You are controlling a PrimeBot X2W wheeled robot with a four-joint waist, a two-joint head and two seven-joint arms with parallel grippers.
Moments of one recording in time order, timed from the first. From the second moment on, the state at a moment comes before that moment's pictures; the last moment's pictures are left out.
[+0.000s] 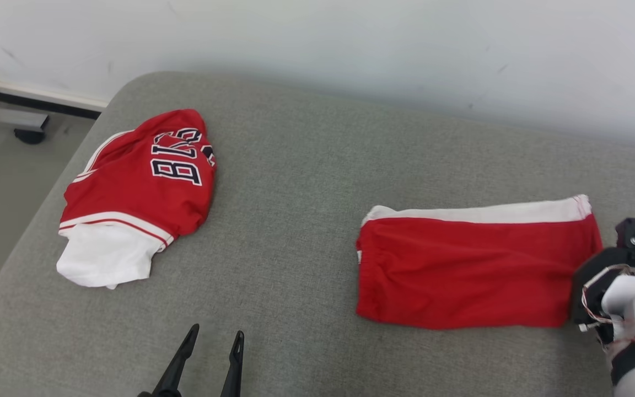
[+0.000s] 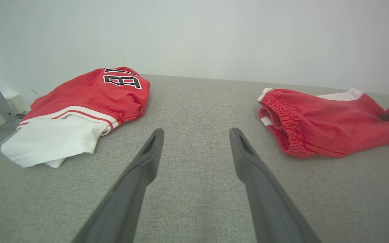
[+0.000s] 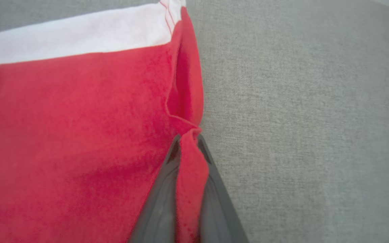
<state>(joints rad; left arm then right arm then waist) 0.02 0.24 -0.39 0.06 -0.32 0.06 -0.26 -0.68 -0.24 -0.49 1.08 -0.31 0.13 0.24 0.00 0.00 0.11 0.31</state>
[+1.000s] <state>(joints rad) 0.08 0.20 -0.37 0.12 -0.35 0.04 -0.26 -0.66 -0.08 -0.46 1.06 -0.54 0.13 -0.03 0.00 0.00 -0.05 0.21</state>
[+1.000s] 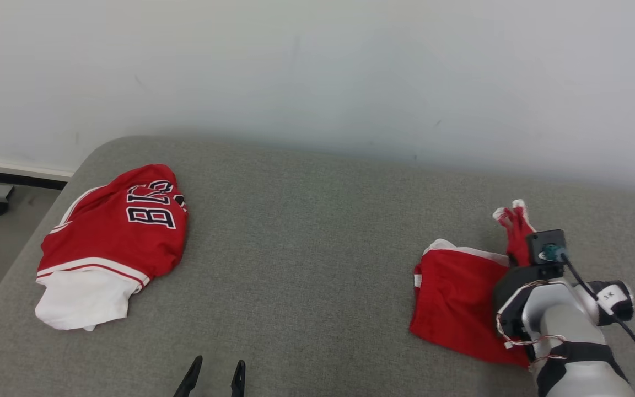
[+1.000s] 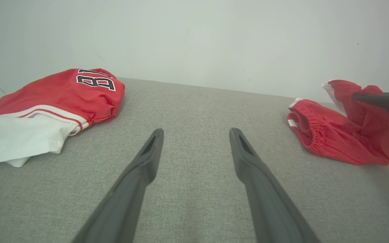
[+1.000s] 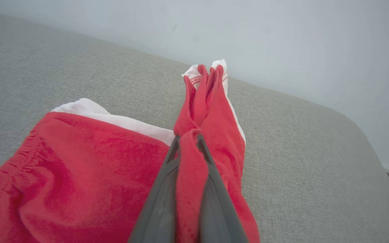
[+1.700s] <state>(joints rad) 0.08 0.19 -0.37 0.16 -0.36 0.04 -0.26 -0.64 -0.05 0.14 1.25 -0.01 0.13 -0.04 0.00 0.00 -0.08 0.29</state>
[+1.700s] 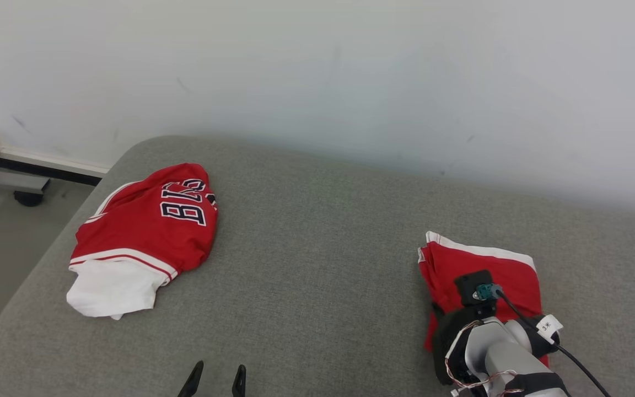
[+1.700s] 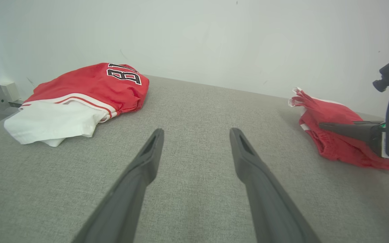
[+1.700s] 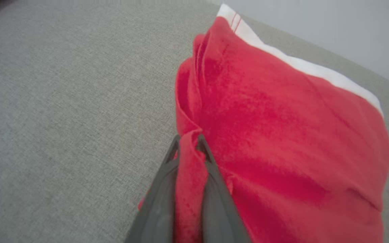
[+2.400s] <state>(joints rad) 0.10 0.18 -0.35 0.14 -0.35 0.03 -0.26 -0.53 -0.09 -0.01 1.06 -0.08 0.13 -0.10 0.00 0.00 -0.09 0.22</state>
